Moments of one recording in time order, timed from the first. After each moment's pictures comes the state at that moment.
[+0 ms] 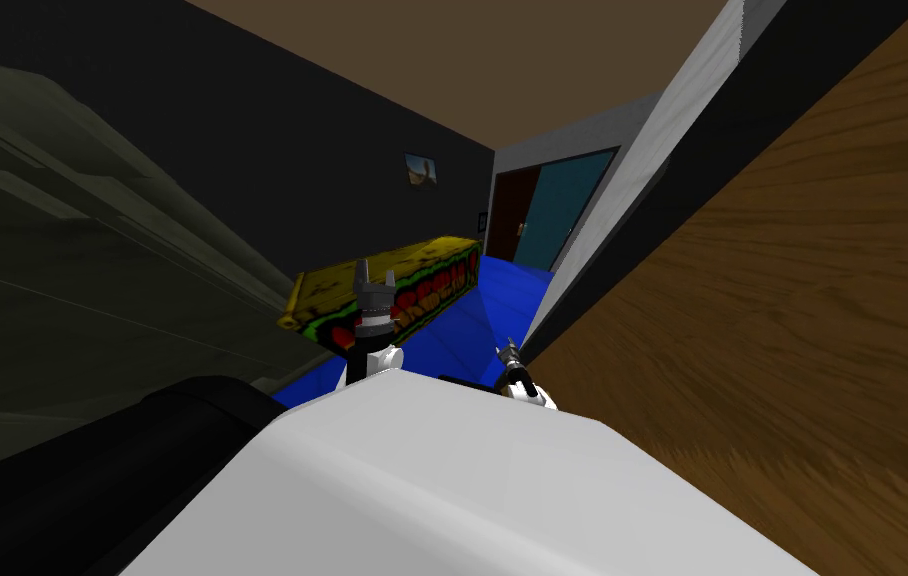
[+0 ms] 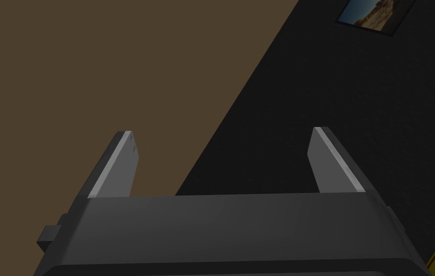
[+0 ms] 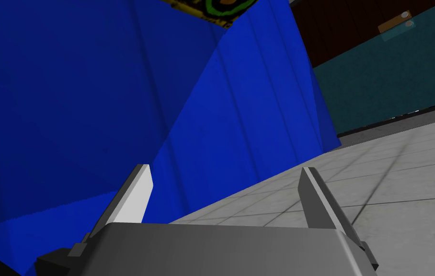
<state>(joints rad) -0.04 -0.07 0.16 -0.76 -0.03 -0.38 -0.76</state>
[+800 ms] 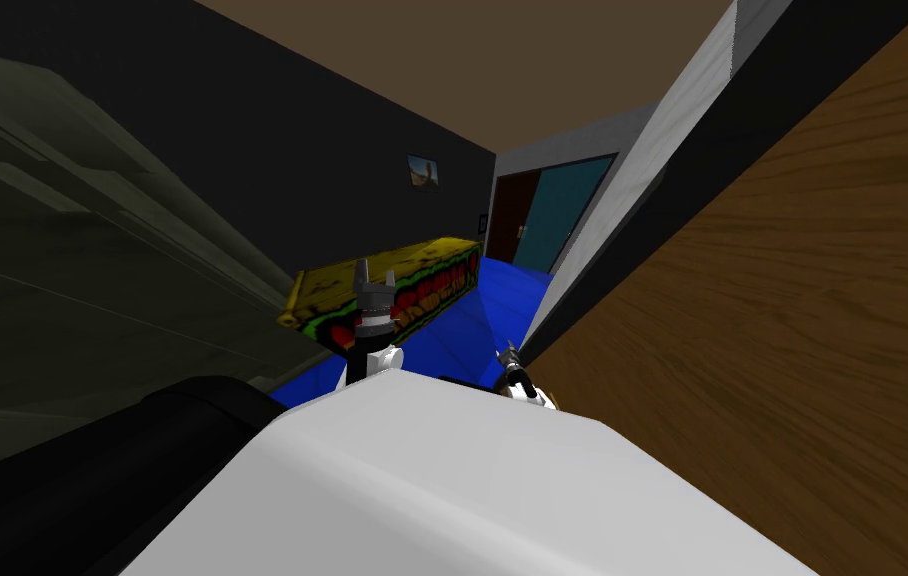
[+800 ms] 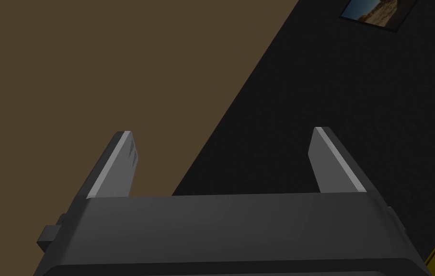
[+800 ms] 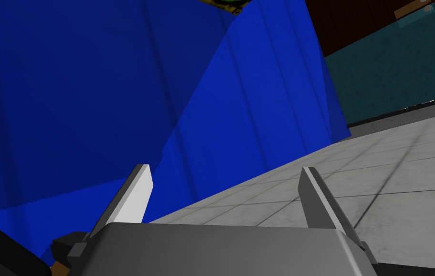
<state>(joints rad) -0.06 -0.07 0.15 -0.70 -0.04 -0.36 -0.77</state>
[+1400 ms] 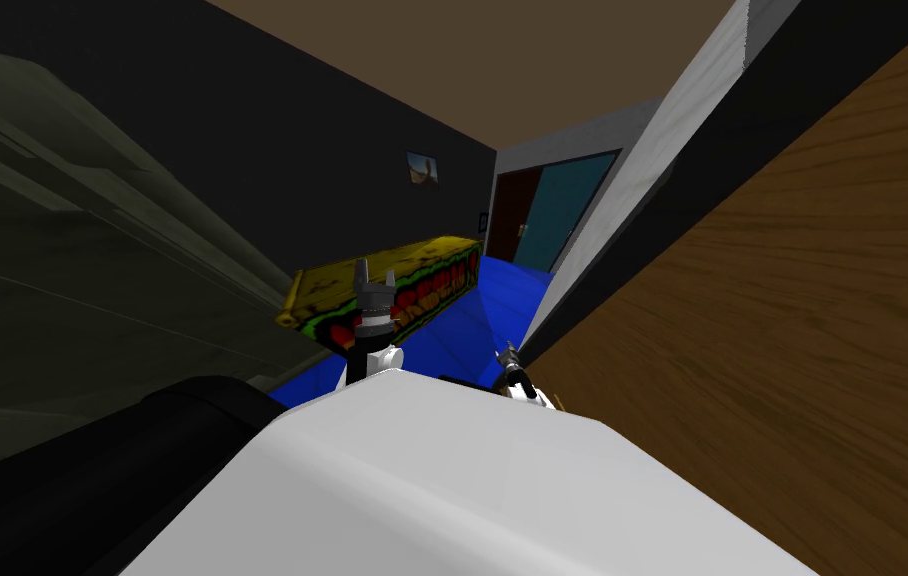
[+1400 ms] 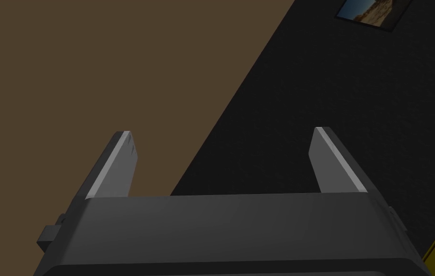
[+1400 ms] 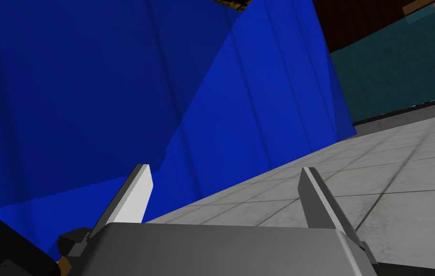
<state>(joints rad) -0.01 -0.06 0.16 -0.80 -0.04 -0.30 -0.77</state>
